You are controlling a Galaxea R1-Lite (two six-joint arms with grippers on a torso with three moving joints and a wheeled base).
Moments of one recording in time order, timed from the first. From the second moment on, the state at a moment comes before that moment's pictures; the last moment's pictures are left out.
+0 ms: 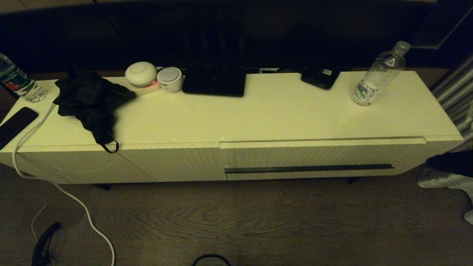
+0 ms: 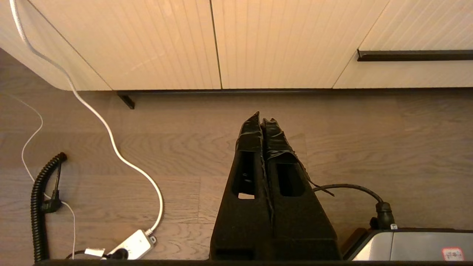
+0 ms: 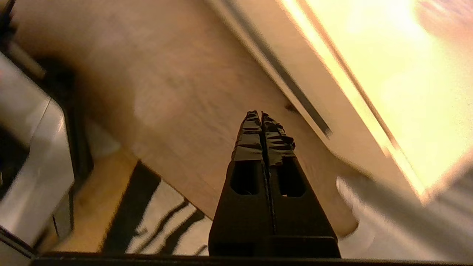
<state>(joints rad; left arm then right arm) 0.00 0.00 0.00 0.00 0.00 -0.02 0.28 1.17 -1.17 0.55 -0.01 -0.66</state>
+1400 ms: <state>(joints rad) 0.00 0.00 0.00 0.00 0.00 -0.01 0.42 1.67 -0.86 0.14 -0.13 -1.23</state>
